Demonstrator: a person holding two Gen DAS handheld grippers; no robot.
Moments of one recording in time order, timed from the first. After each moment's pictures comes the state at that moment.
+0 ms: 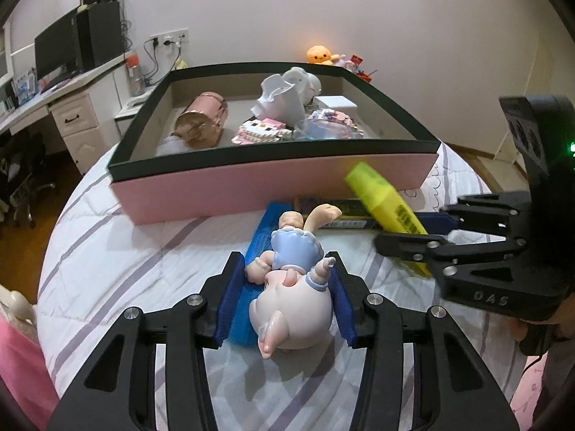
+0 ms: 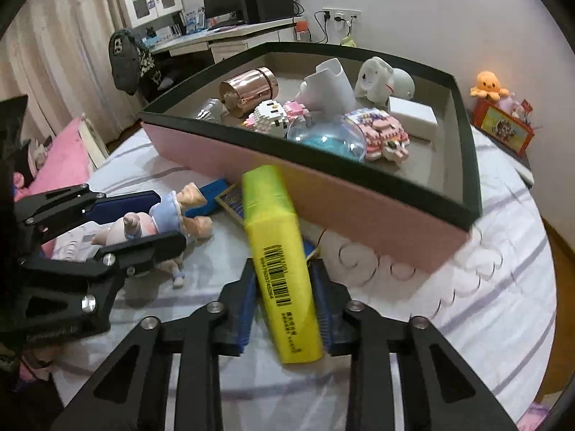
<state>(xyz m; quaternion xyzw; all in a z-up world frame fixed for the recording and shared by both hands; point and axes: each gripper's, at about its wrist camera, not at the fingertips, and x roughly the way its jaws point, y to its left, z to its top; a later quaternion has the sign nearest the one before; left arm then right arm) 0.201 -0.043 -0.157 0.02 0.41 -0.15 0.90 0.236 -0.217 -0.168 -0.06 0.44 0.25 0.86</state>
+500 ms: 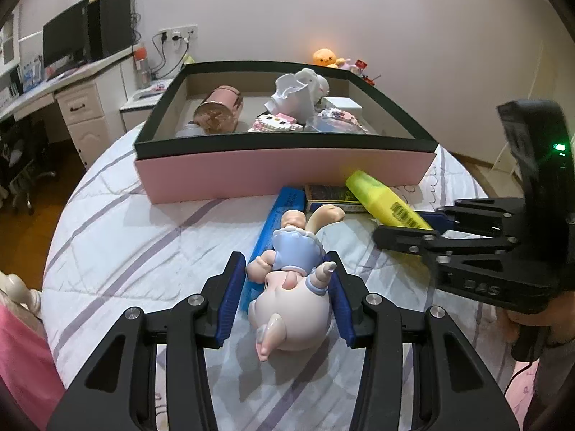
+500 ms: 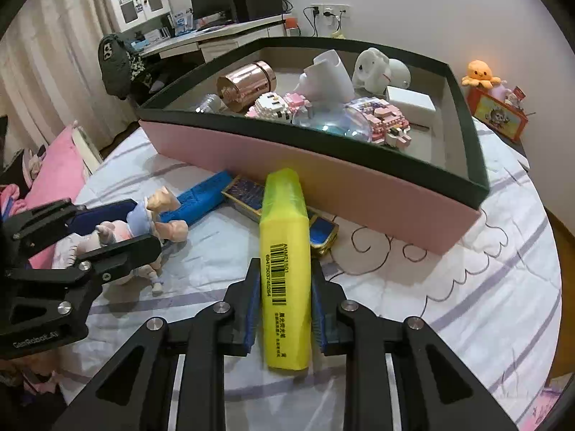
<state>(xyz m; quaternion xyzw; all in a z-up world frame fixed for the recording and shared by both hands) 0.184 -0.024 -0.156 -0.01 0.41 -0.14 0.90 0.226 -0.207 -0.165 -0.05 0.45 0.24 0.86</state>
